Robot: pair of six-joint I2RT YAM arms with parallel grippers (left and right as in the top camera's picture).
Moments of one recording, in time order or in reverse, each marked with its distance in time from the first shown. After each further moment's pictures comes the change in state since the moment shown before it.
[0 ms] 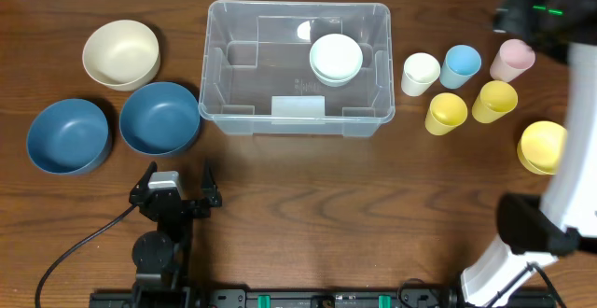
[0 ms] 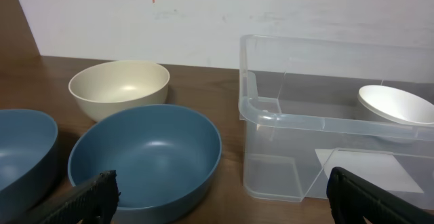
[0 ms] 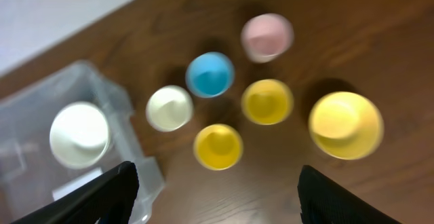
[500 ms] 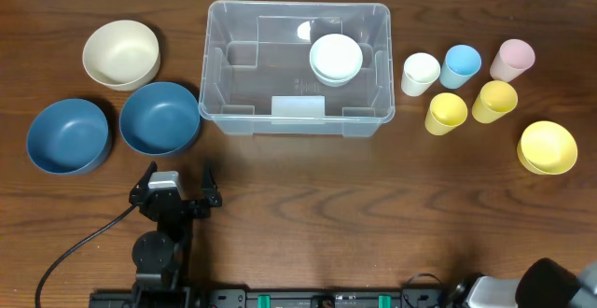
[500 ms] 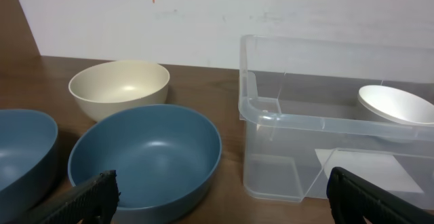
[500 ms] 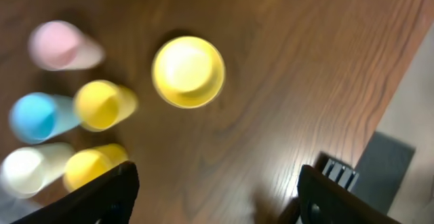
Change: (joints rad) left arm 0.000 0.000 0.000 0.000 0.000 0.000; right arm -0.552 -0.340 -0.640 0.097 0.009 0.079
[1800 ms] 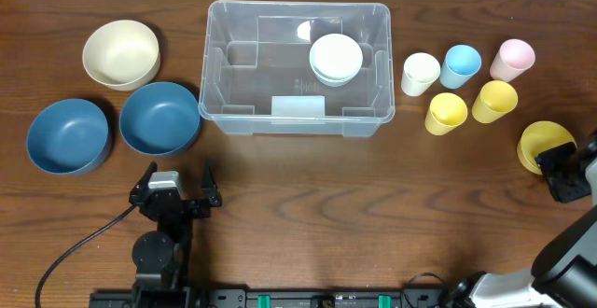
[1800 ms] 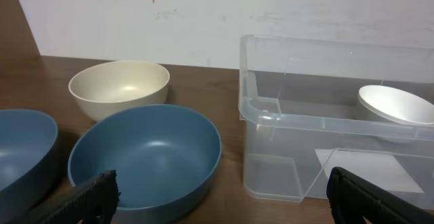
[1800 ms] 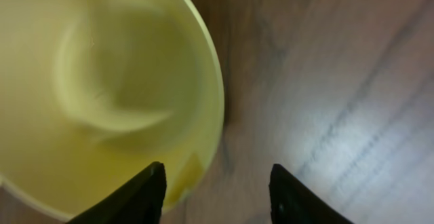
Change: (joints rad) left arm 0.000 0.000 0.000 0.000 0.000 0.000; right arm -0.079 0.133 -0.938 0.958 -0.145 0.009
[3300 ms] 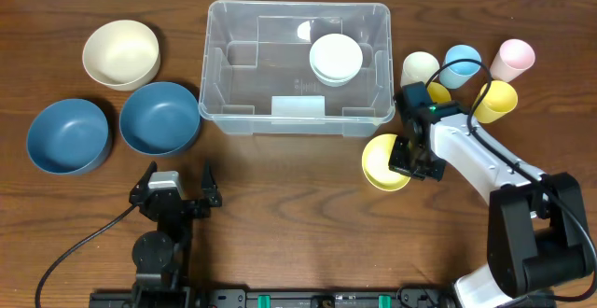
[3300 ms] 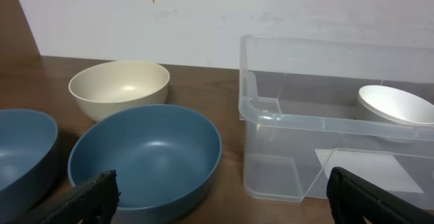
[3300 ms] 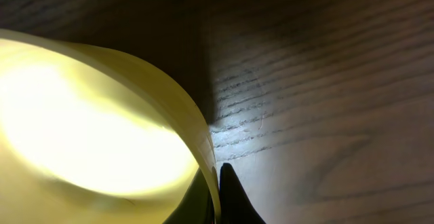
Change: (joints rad) left arm 0.000 0.000 0.000 0.000 0.000 0.000; right arm 0.964 0.050 0.022 -0.279 0.037 0.062
